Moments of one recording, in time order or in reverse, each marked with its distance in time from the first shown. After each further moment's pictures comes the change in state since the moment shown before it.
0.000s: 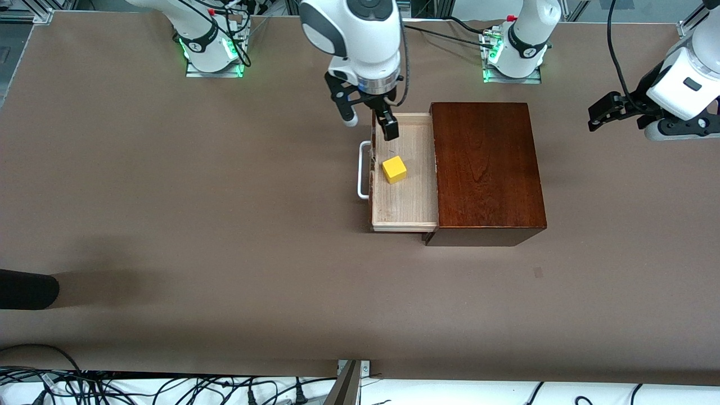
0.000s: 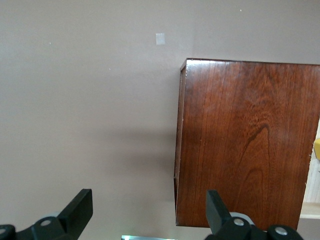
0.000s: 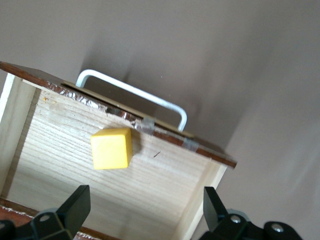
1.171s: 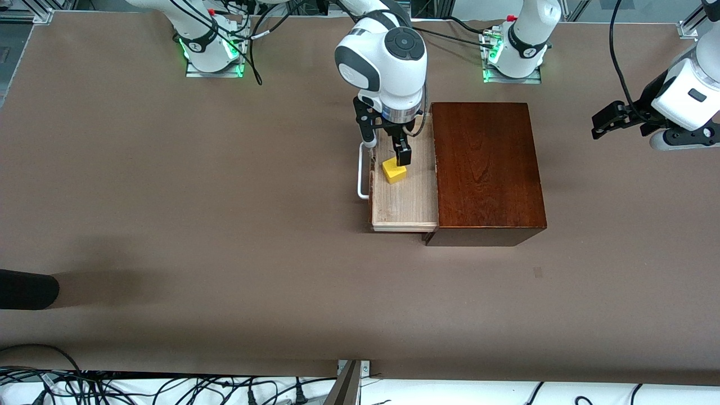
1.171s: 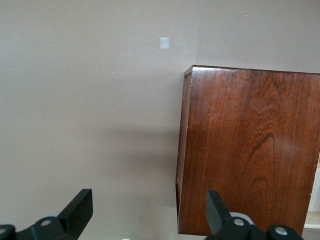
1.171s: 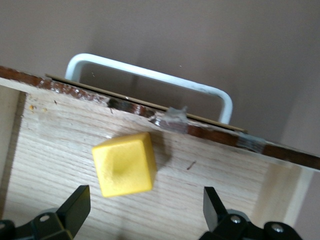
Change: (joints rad) left arm 0.016 0.026 -0.005 0.009 0.000 0.015 0.000; right arm 0.040 0.203 -0.024 0.102 -0.113 0.112 0.162
